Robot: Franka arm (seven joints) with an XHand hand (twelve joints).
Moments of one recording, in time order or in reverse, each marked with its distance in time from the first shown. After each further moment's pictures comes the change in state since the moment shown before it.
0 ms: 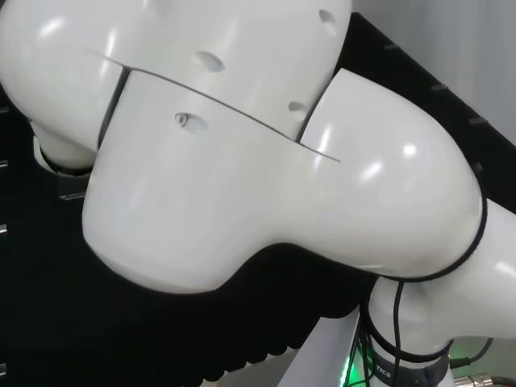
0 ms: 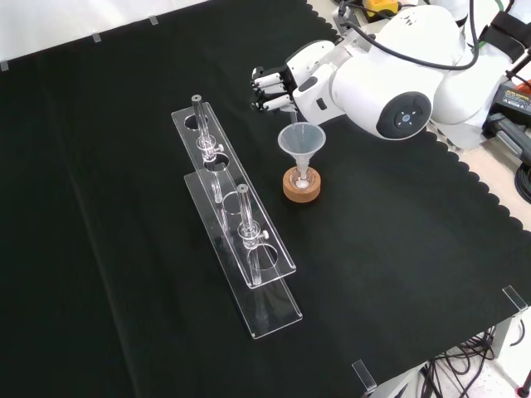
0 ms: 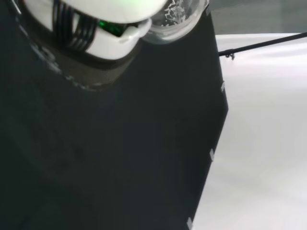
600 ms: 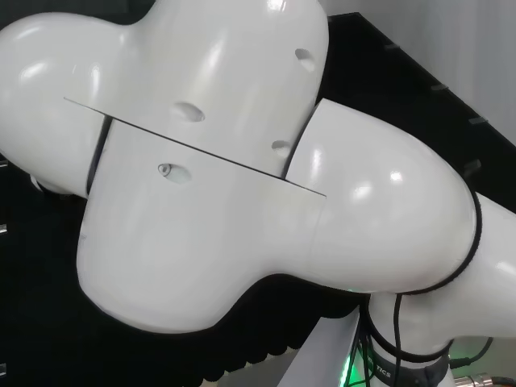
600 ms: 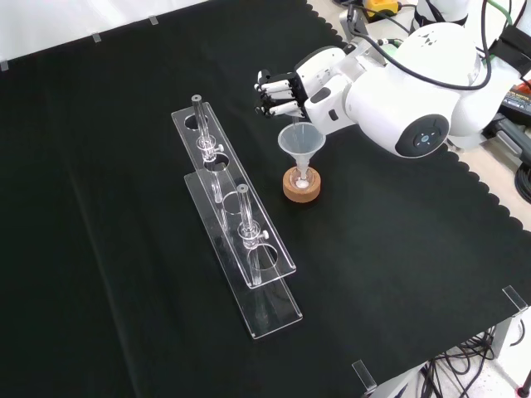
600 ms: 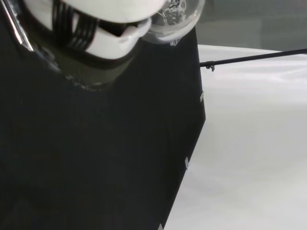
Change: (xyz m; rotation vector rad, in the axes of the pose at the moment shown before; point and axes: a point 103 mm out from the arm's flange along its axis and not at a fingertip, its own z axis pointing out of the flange) arm 0.003 -0.002 -0.015 -0.018 -0.097 0.008
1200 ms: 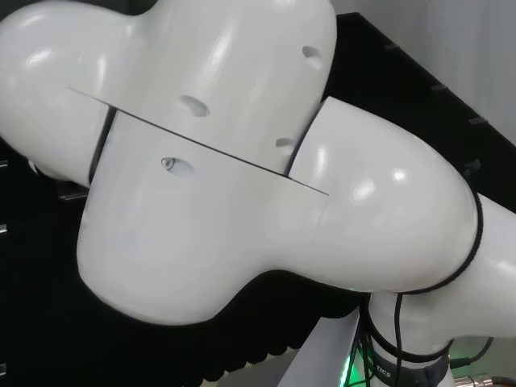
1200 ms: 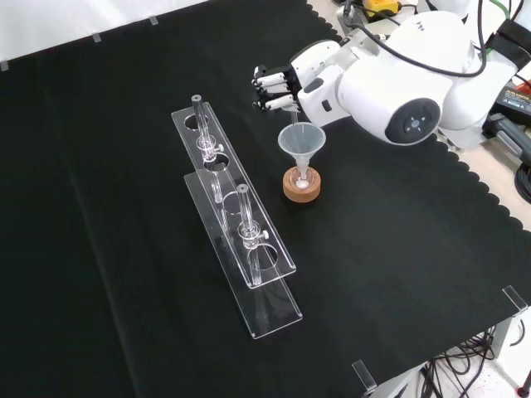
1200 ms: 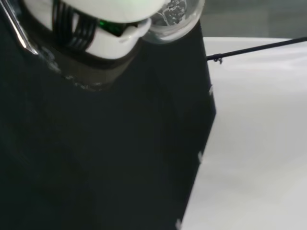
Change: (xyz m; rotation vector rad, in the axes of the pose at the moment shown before) arm -0.007 0.000 0.008 0.016 0.085 0.006
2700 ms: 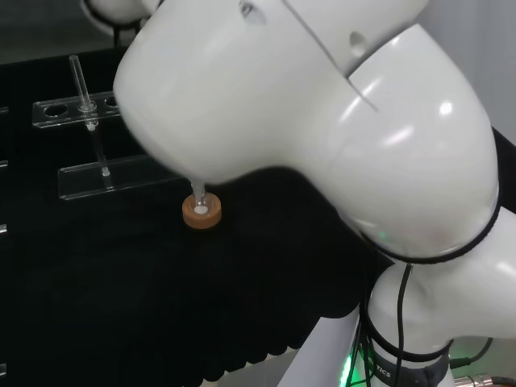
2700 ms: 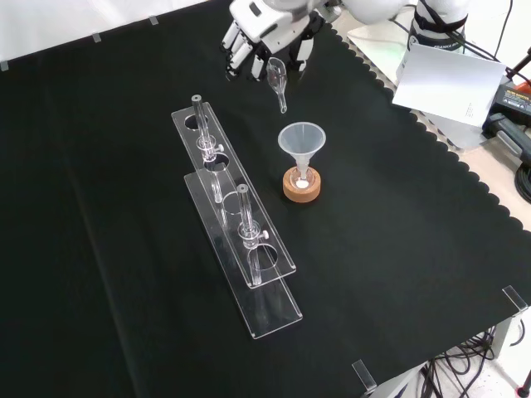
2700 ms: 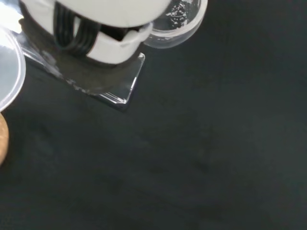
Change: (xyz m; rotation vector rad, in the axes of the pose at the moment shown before) arm -0.044 0.011 0.063 0.009 0.788 -0.020
